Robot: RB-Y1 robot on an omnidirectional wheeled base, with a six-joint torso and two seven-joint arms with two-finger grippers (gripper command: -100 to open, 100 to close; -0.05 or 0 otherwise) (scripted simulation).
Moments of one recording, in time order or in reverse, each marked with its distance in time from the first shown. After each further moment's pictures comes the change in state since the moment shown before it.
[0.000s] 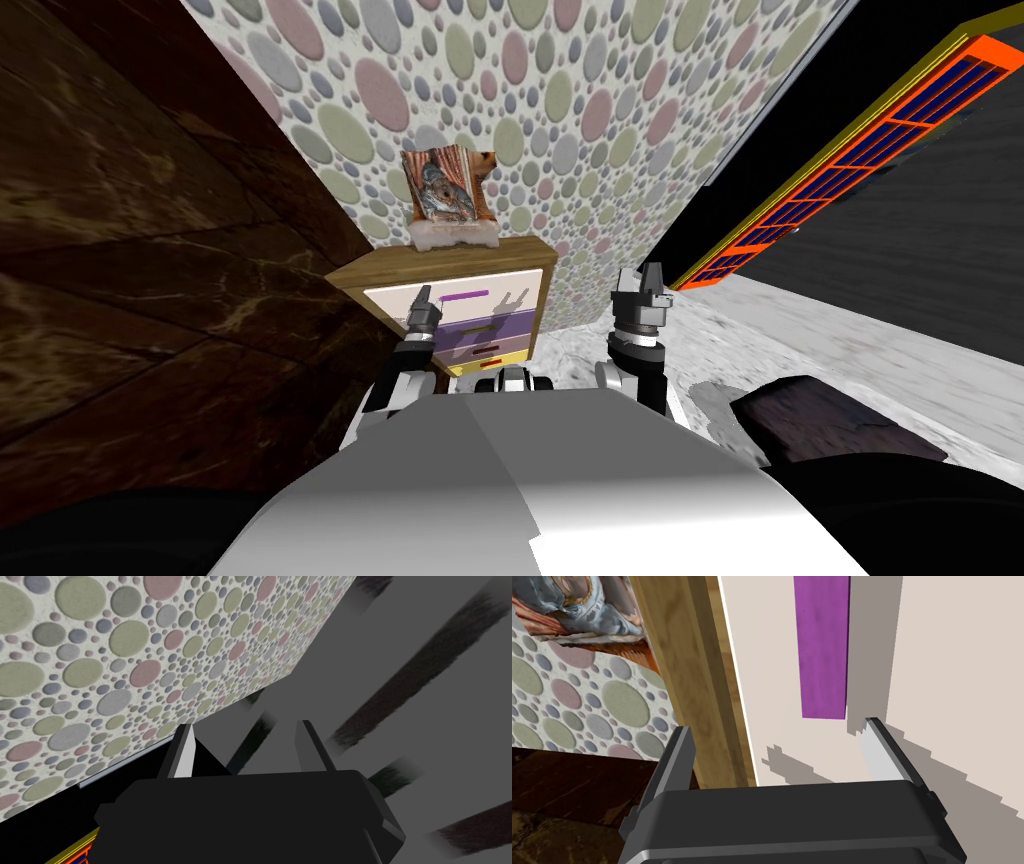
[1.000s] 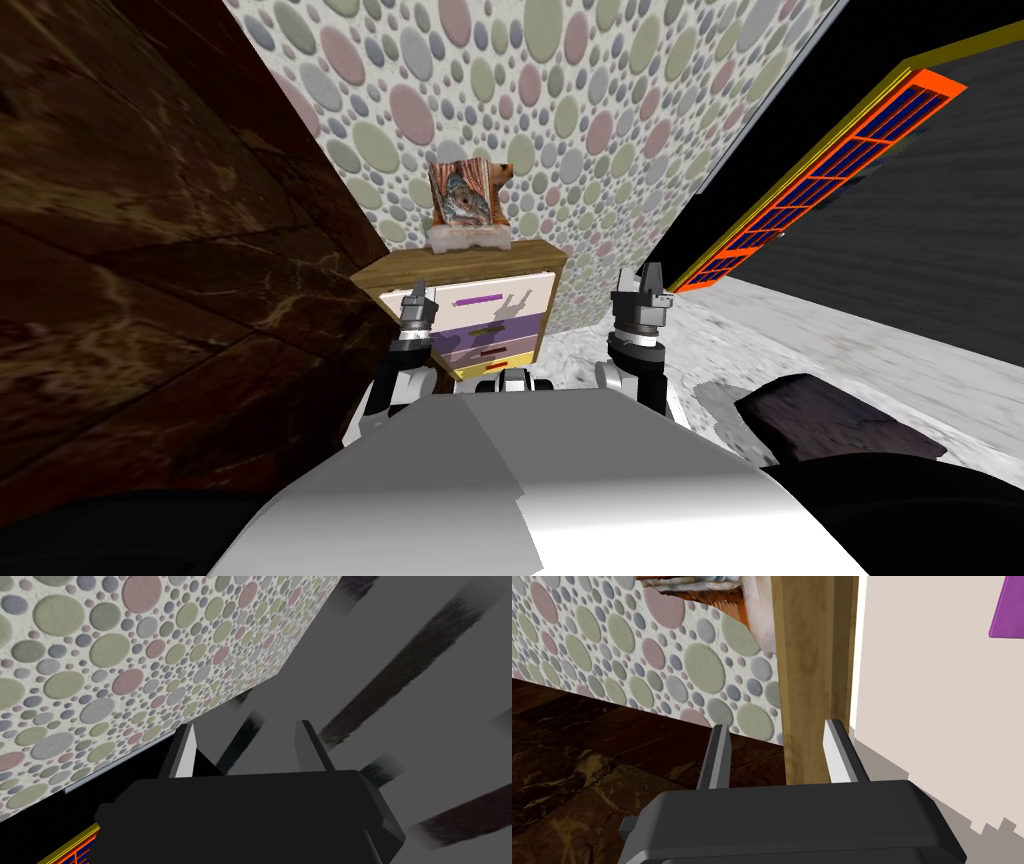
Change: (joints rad) left arm -0.035 0.015 -0.005 0.001 -0.024 -0.181 0.011; right arm 0.000 0.000 0.000 0.000 0.000 0.000 0.000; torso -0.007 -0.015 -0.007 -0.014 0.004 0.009
